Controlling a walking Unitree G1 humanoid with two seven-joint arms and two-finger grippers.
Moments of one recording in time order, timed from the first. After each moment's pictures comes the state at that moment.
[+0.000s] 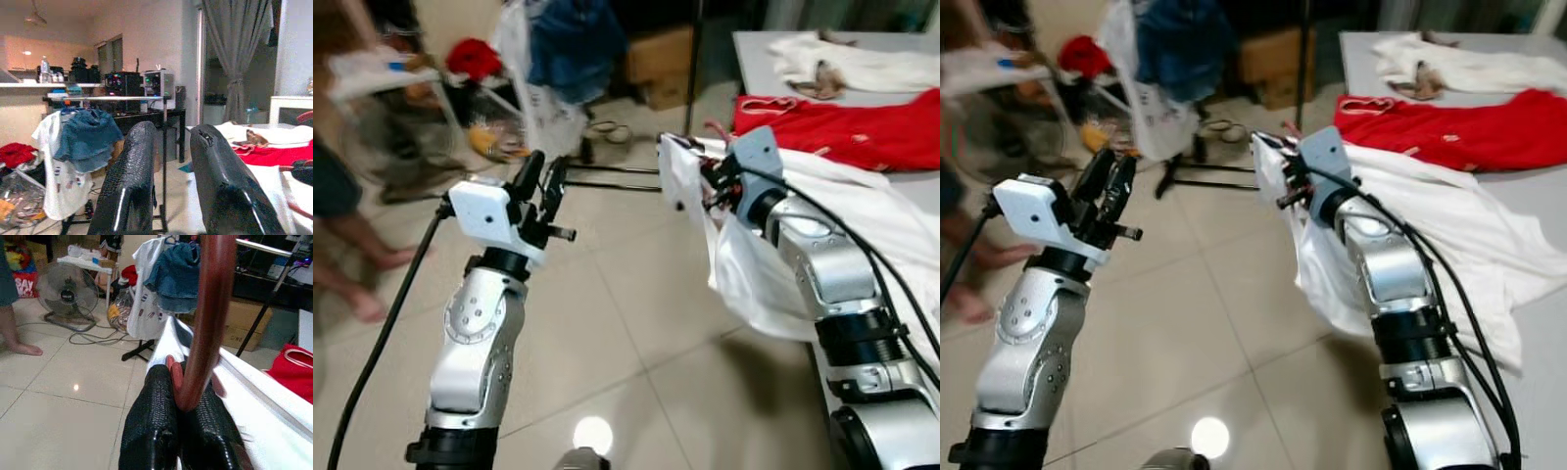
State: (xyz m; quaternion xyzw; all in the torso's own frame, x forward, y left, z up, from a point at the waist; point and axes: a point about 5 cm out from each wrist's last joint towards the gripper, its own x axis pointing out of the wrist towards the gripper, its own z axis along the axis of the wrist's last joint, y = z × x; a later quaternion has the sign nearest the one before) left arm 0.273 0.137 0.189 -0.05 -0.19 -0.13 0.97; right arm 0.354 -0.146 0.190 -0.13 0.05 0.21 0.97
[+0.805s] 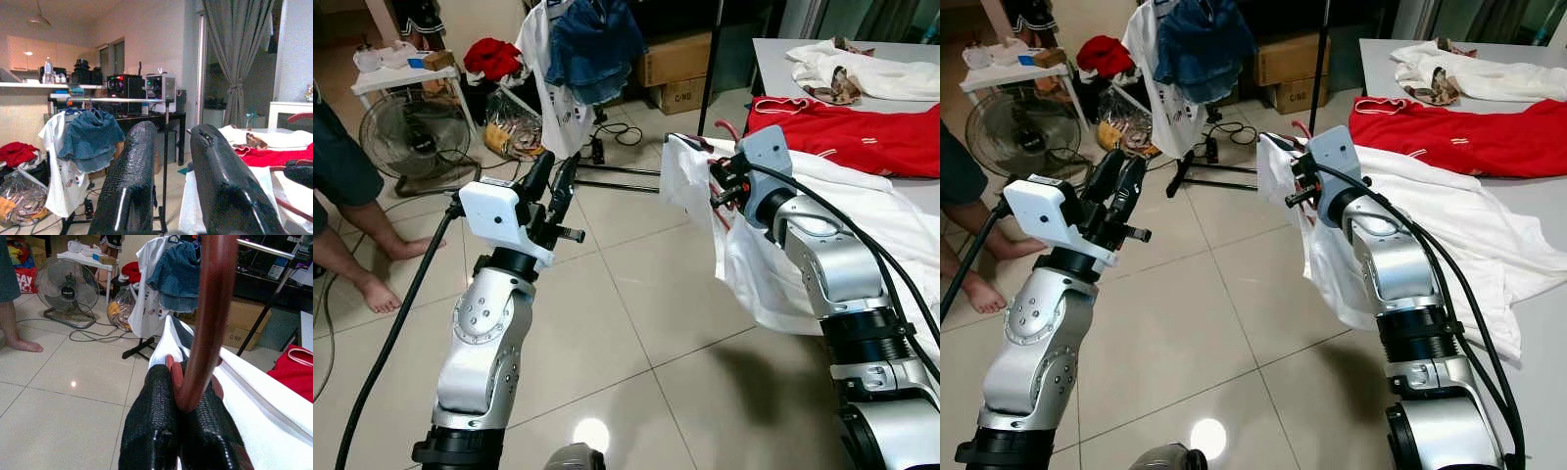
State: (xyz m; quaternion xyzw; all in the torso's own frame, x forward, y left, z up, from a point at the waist) left arm 0.273 0.134 0.189 -0.05 -0.19 -0.14 0.97; right arm 0.355 -0.151 0.188 -0.13 0.06 0.20 0.97
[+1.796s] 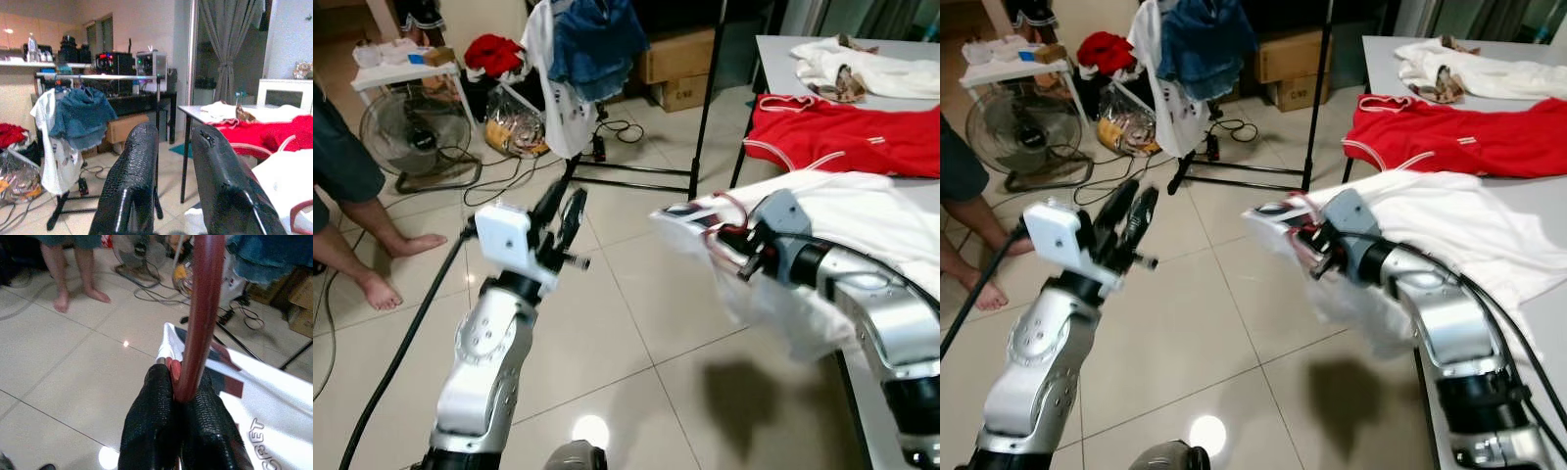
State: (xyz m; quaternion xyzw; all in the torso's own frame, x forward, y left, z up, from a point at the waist) left arm 0.260 0.132 0.161 -0.04 -0.14 -0.17 0.97; right arm 0.296 -0.176 0.155 -0.15 0.13 0.35 0.91
